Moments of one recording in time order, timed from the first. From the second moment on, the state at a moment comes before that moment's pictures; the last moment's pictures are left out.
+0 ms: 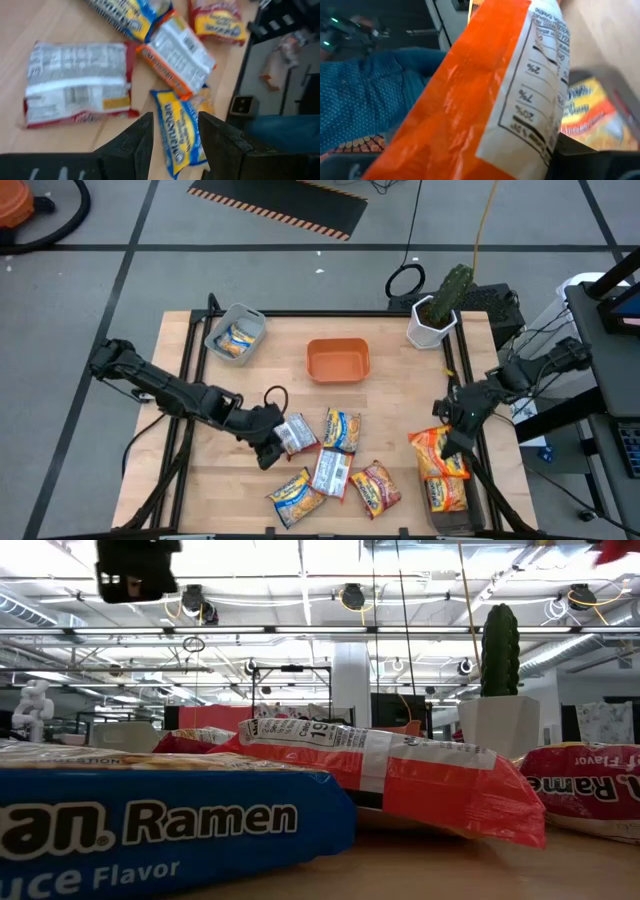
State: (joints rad) left arm -0.40 1.37 1.07 -0.58 -0.02 -0.94; right arm 0.43 0.64 0.73 -0.77 -0.50 1.32
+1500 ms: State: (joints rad) left arm -0.32 1.37 1.07 -0.70 -0.18 -0.95; right arm 1.00 0.83 0.56 -0.60 -0.24 1.70
